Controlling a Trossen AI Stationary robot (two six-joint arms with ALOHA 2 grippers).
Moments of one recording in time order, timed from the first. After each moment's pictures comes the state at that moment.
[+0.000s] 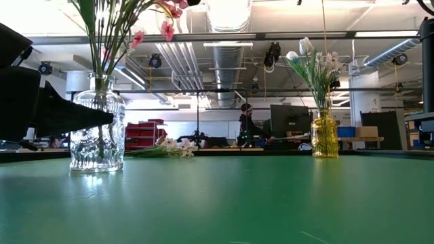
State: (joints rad) left arm -0.88 2.04 0.79 -0.78 -1.46 -2.00; right arm 0.19 1.91 1.58 0.19 0.21 -0.09
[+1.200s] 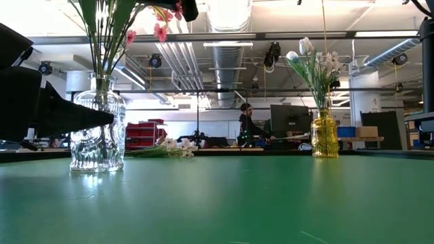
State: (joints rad) left arm -0.89 2.04 0.79 -0.77 -1.46 -2.00; right arm 0.19 1.97 1.58 0.18 0.24 -0.08
